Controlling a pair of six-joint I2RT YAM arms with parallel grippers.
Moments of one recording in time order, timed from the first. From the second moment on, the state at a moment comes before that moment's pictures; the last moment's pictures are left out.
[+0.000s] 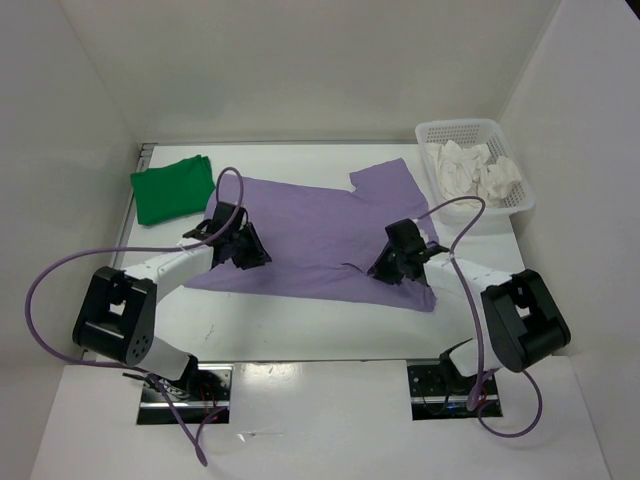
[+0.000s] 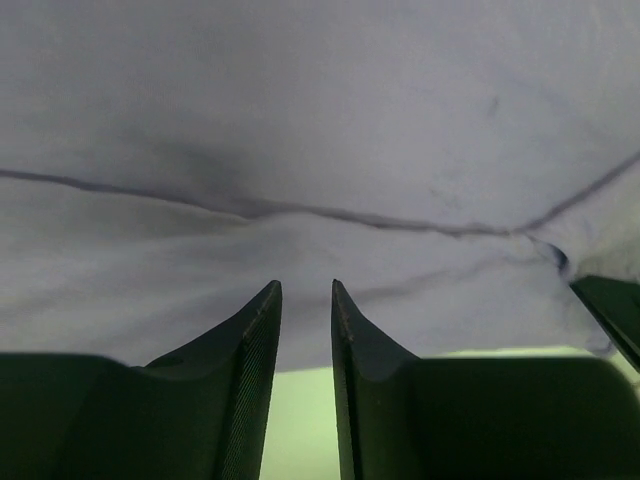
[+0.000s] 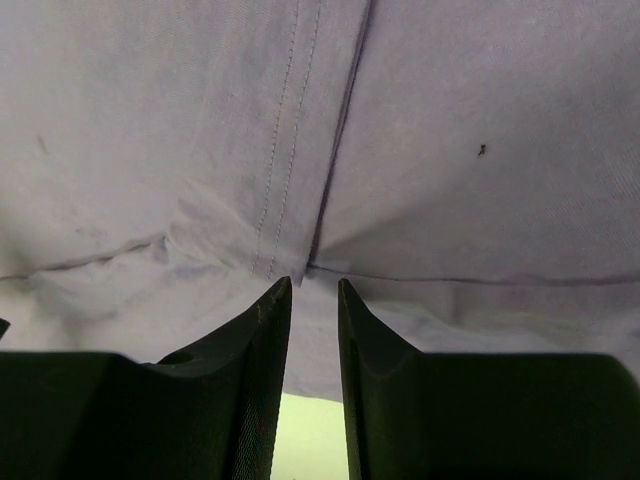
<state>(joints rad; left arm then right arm) -0.32 1.48 0.83 -0.28 0.15 -0.75 0.43 1.42 0.65 -0.21 0.01 1.01</state>
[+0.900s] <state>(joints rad) -0.20 1.51 0.75 -0.30 0.08 -0.69 0.43 1.55 0.74 -0.15 -0.04 0.95</state>
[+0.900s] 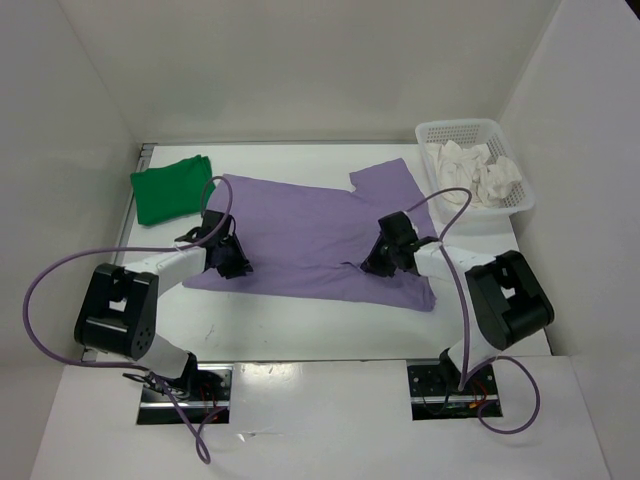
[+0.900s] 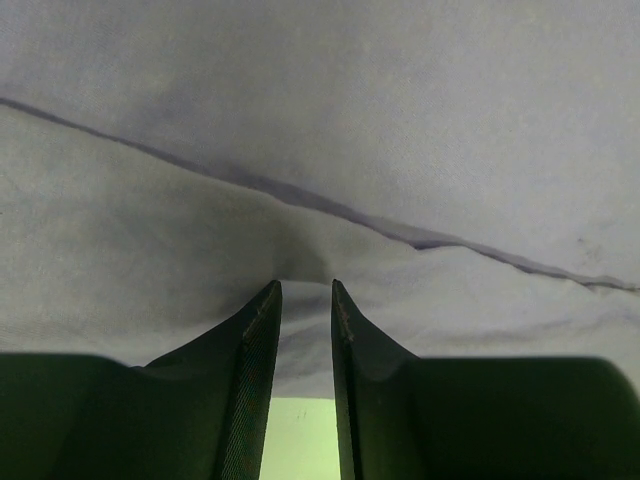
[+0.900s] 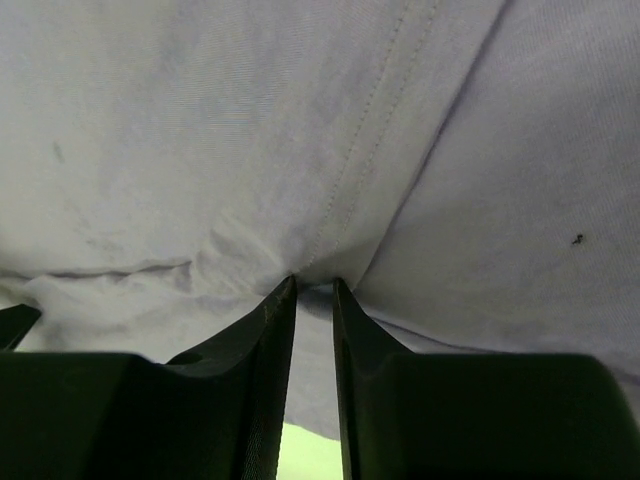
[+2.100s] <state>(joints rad) -0.17 1.45 0.71 -0.31 0.05 -0.69 0.43 1.61 0.78 -0.13 -0.03 0.93</state>
